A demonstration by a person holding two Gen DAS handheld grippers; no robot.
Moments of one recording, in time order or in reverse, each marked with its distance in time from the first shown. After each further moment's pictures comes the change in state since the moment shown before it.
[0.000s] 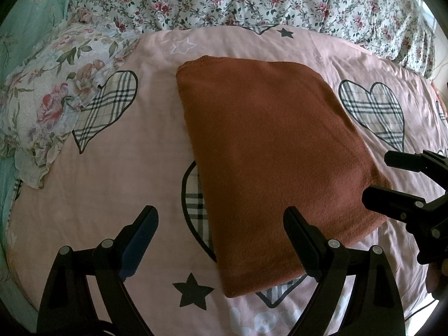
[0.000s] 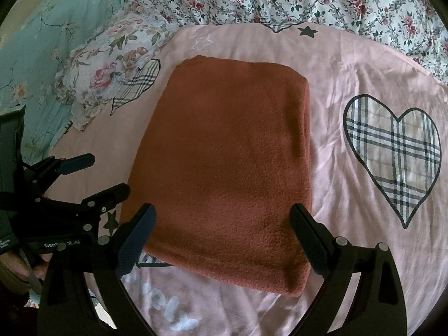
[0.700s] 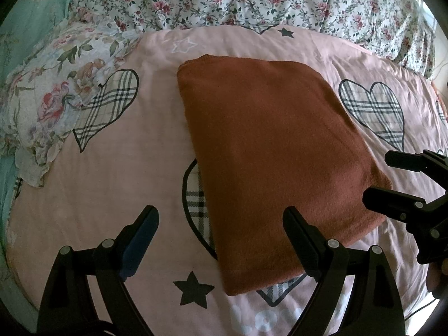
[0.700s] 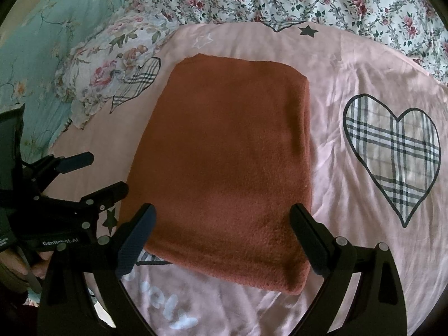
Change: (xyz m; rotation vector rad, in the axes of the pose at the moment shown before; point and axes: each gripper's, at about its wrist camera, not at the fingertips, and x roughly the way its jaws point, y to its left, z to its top) left arm -0.001 0.000 -0.001 -0.002 -0.001 0.000; right arm 0.000 0.001 -0.002 -0.005 0.005 -0.002
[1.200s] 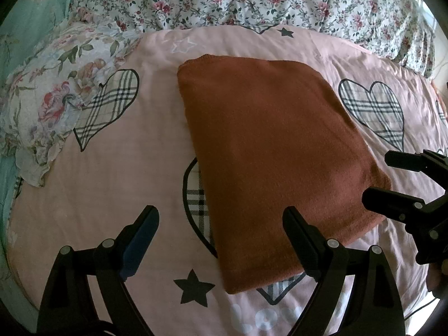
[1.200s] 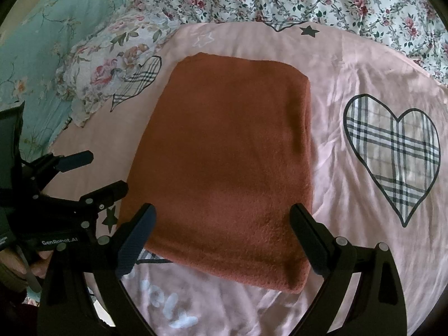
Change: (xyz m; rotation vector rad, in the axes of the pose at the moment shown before) left arm -0.002 -0.001 -0.001 -0.002 0.001 0.003; right arm 0.000 0.002 0.000 0.002 0.001 -0.004
